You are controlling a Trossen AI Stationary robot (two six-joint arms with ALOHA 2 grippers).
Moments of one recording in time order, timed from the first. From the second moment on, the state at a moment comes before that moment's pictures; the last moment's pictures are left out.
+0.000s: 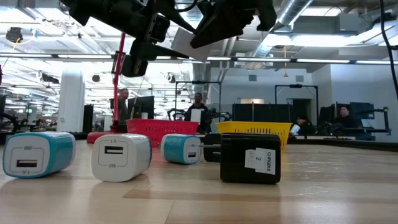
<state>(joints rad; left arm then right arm) -0.12 1.40 0.75 0.25 -0.07 -1.21 0.17 1.70 1.31 -0.34 0.13 -0.56</state>
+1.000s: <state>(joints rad) -0.10 1.35 0.75 0.25 -0.09 -0.82 0.11 1.59 1.30 -0.57 0.13 -0.37</state>
